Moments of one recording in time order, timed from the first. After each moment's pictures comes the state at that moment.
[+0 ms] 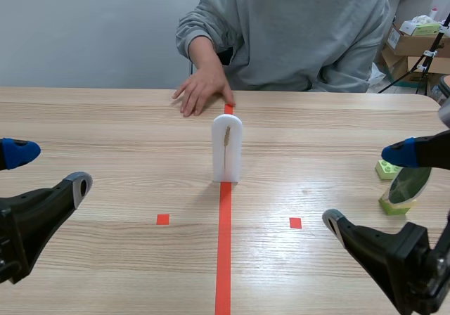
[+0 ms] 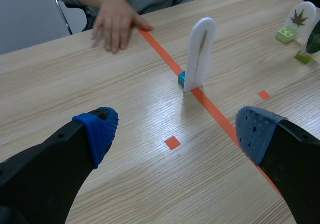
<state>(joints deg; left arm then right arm) 47.0 -27.5 -14.2 120.0 -22.7 -27.4 -2.2 -41.4 20.6 19.5 123.0 14.9 45.3 -12.4</state>
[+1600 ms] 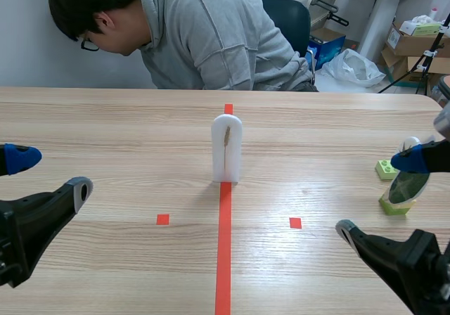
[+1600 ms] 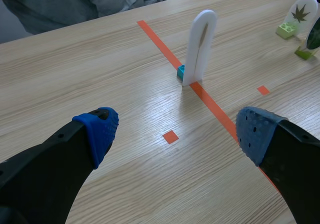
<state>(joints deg) 47.0 -27.5 -14.2 120.0 -23.5 -27.4 0.0 -41.4 24.3 19.8 122.9 15.8 44.4 -16.5</state>
